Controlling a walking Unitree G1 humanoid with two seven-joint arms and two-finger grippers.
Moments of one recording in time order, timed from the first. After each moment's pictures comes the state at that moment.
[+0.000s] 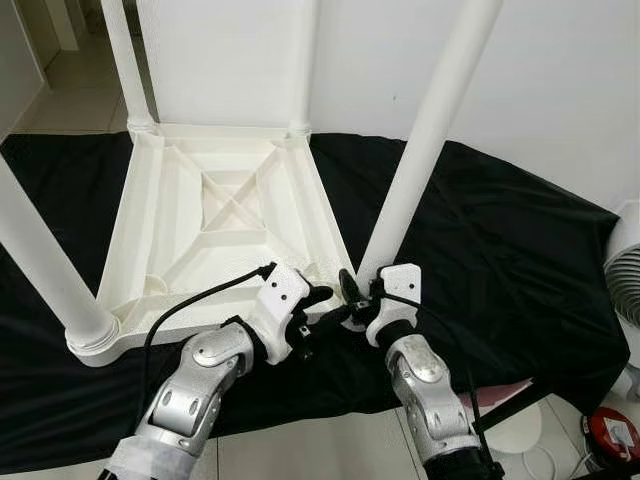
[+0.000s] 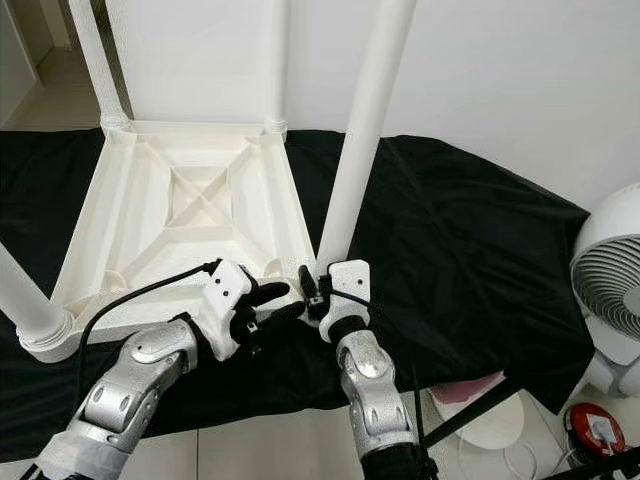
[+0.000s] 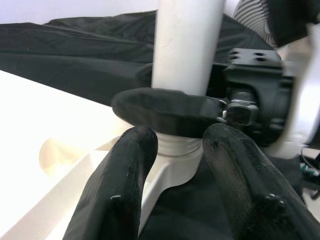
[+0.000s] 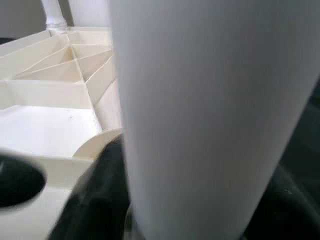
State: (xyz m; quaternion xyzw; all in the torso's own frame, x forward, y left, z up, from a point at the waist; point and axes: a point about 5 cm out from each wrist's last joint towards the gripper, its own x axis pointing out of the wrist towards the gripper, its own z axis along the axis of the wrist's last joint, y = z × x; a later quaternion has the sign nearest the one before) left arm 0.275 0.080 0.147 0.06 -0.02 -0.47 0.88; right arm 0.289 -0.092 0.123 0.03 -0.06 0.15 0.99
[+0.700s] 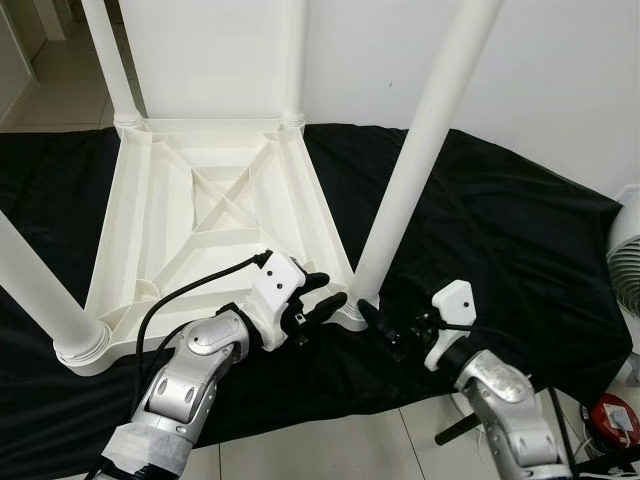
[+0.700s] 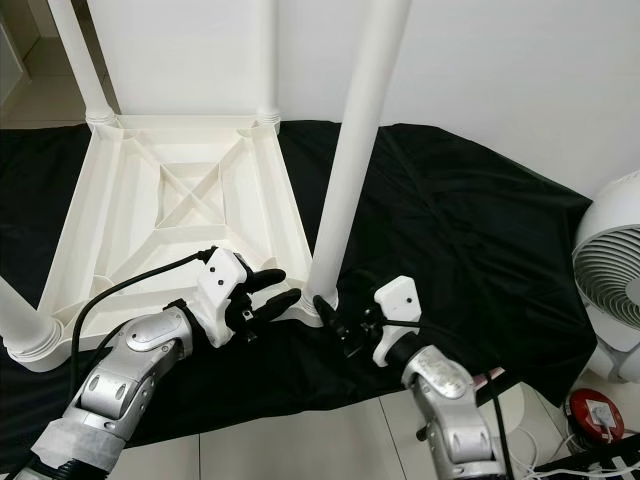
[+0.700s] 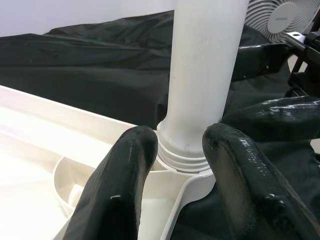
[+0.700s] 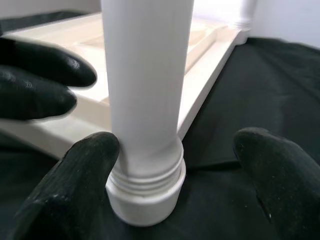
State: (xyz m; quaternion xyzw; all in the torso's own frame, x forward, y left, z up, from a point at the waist) left arm 0.282 0.080 0.155 0.08 -0.04 -0.47 0.88; right arm 0.271 -0.159 0.137 -0.06 -0.05 0.32 0.94
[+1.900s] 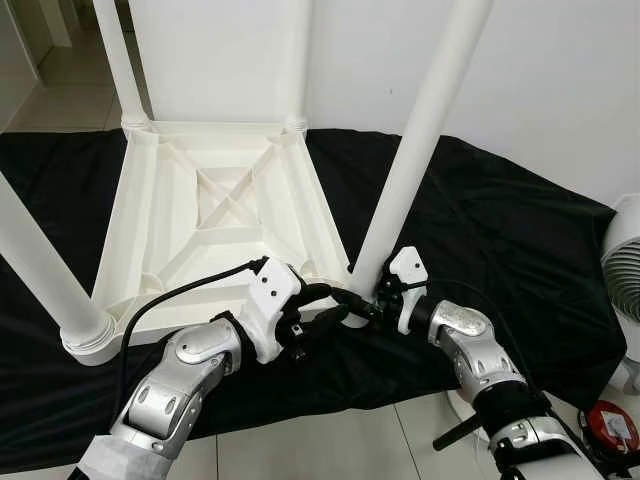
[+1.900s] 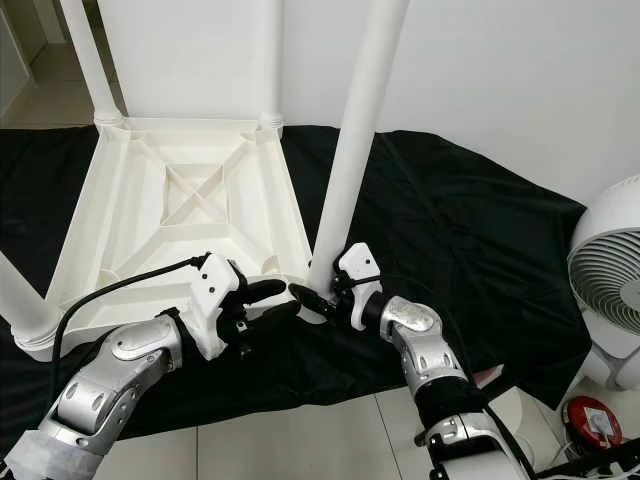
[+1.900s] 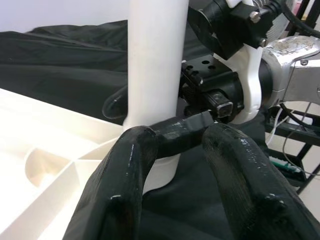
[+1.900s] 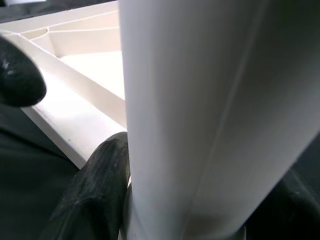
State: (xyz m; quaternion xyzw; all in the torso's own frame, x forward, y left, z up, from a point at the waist) left arm 0.261 0.080 0.159 0.05 -0.01 -0.51 0.86; right arm 0.326 -0.128 0.125 -0.07 -0.02 0.44 0.90
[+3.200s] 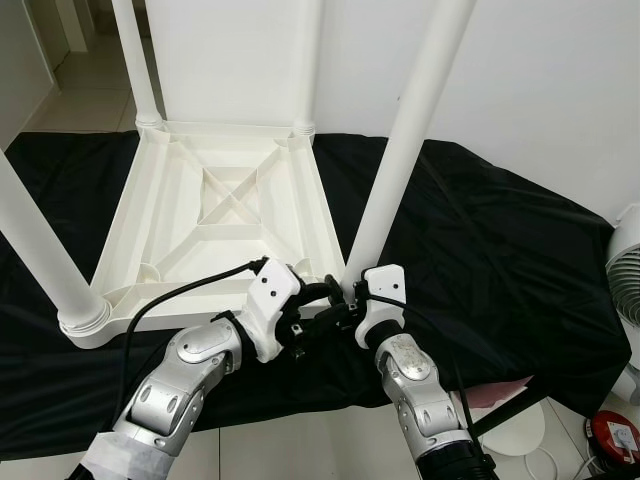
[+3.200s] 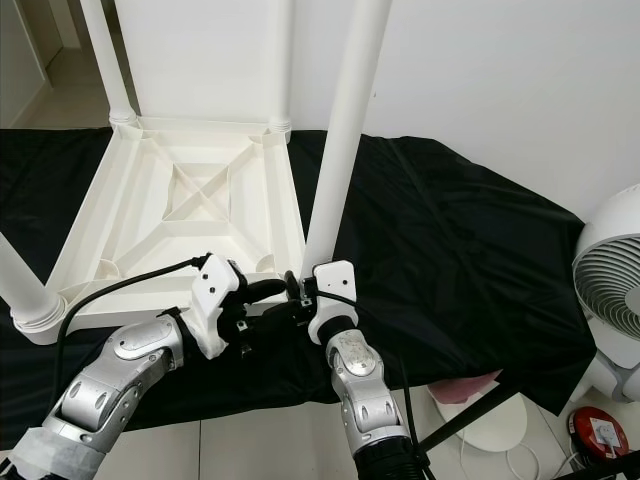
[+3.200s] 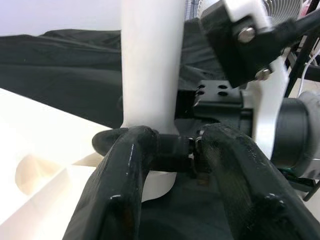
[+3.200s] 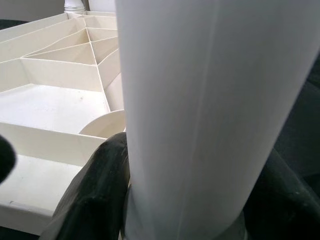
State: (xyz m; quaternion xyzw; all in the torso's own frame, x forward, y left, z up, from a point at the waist) left arm 0.267 0.082 0.154 0.05 -0.02 -0.50 0.86; right arm 0.297 -0.081 0.120 0.01 -0.04 0.15 0.99
